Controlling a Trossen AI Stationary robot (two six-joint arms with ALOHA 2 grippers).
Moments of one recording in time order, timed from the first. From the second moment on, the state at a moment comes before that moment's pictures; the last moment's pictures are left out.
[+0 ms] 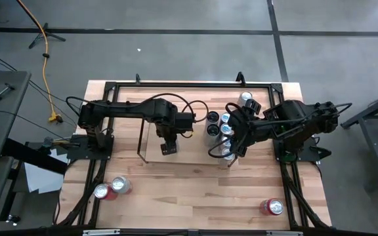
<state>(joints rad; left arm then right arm) -0.01 1.86 1.85 -1.52 0.00 -0.22 0.34 1.61 2.09 -1.57 0.51 0.54</state>
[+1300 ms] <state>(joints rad) -0.04 1.69 1.81 -1.41 -0.10 0.75 0.34 1.61 2.09 -1.57 0.55 0.52</state>
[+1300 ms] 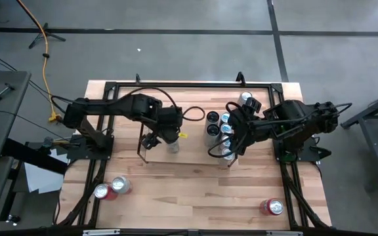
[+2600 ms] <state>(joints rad) -0.02 1.84 1.81 -1.41 -0.03 0.82 0.34 1.61 2.09 -1.57 0.55 0.57</state>
